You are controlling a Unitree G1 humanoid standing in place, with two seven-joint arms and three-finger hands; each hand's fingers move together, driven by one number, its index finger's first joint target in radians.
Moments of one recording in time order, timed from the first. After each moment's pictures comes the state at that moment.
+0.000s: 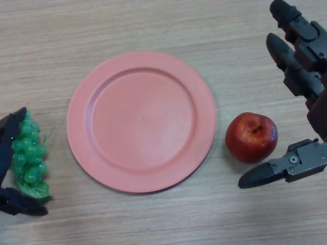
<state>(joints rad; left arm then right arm) -0.01 0.36 0.25 -0.04 0.59 0.03 -0.11 -0.10 -0.26 -0.05 -0.87 0.12 0.59 0.19</state>
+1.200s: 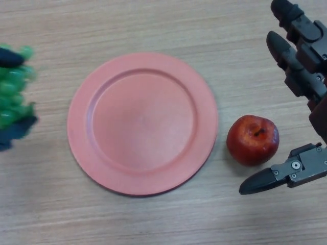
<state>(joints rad) -0.04 0.35 0.31 -0.60 0.33 0.12 -0.27 -0.09 -0.26 -0.05 -0.92 0.12 0.59 0.19</state>
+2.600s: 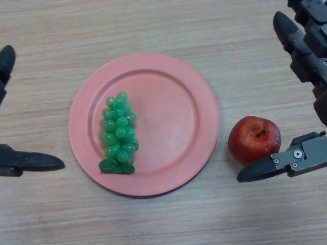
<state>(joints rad) 0.01 0.33 0.48 -0.61 -0.42 0.38 -0.27 -0.15 -0.26 -0.04 -0.95 0.12 0.65 0.13</state>
